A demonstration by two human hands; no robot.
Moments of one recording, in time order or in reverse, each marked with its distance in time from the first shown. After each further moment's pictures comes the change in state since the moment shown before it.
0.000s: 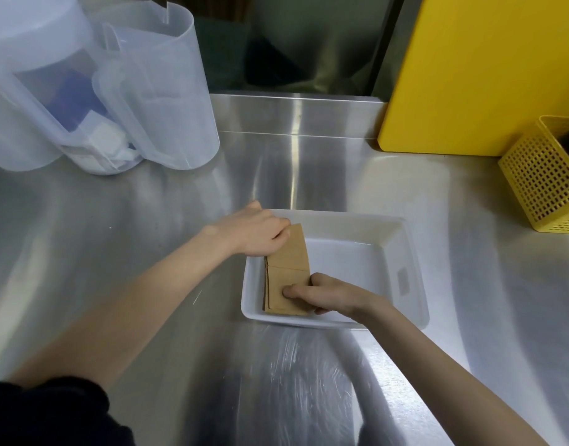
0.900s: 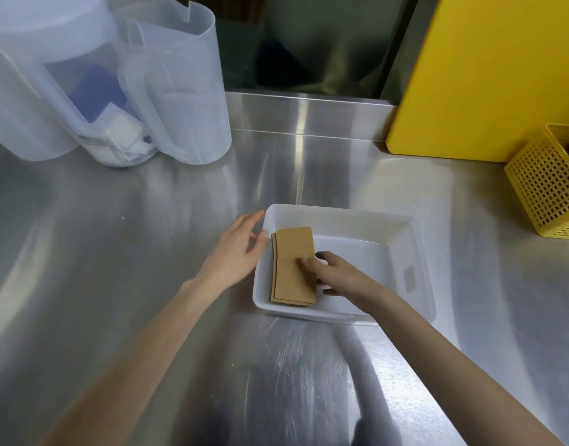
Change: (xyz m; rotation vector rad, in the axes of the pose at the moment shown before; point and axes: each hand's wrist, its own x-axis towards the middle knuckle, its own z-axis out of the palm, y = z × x) left_hand -0.060 0.006 0.044 -0.664 0.423 -0.453; right_hand 0.006 0.002 -0.003 0.178 0.169 -0.079
